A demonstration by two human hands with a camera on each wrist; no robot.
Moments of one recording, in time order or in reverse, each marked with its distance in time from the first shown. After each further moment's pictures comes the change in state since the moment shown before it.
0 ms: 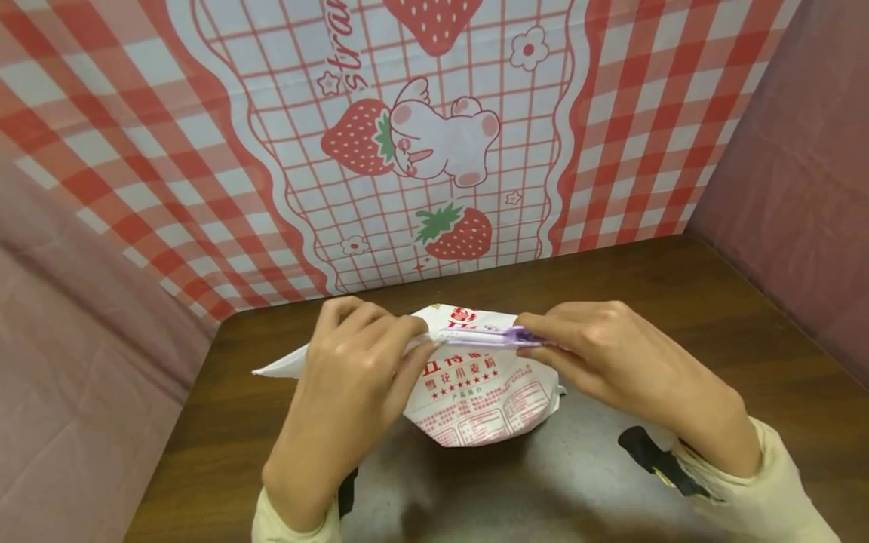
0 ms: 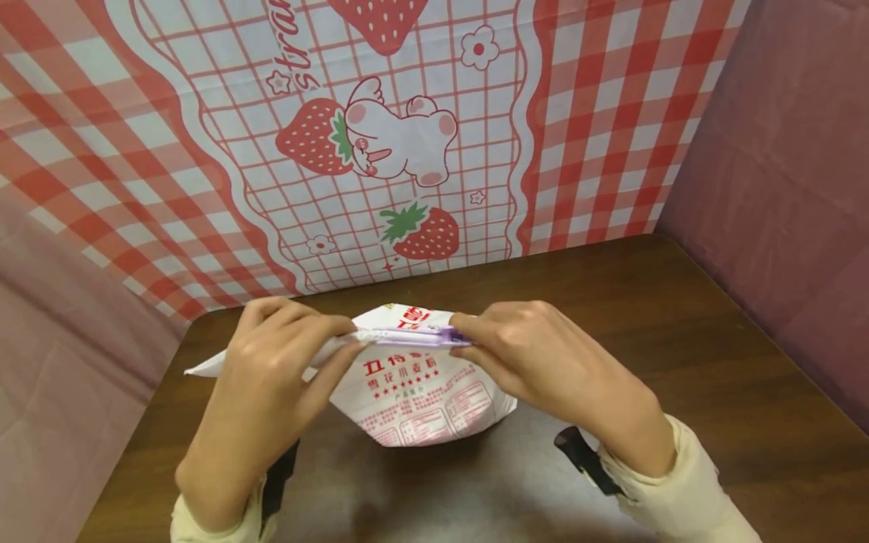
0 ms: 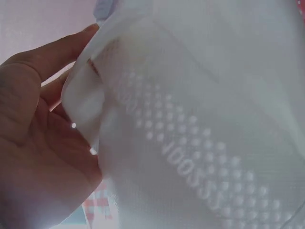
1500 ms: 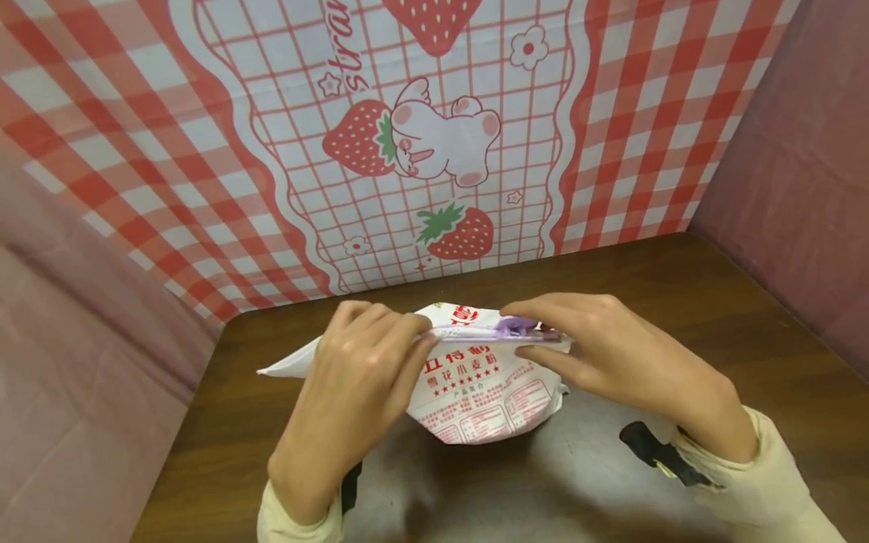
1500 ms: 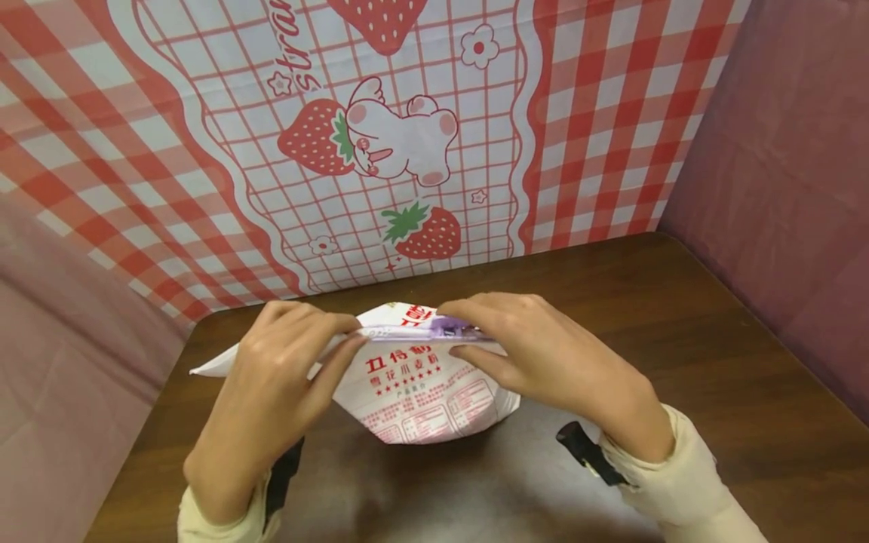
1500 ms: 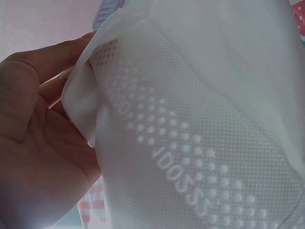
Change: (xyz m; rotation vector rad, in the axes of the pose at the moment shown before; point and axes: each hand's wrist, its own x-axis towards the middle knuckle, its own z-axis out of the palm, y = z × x) left_hand 0.000 -0.002 0.003 -0.027 -0.022 0.004; right_hand 0.003 0.005 0.004 0.098 -0.107 0.138
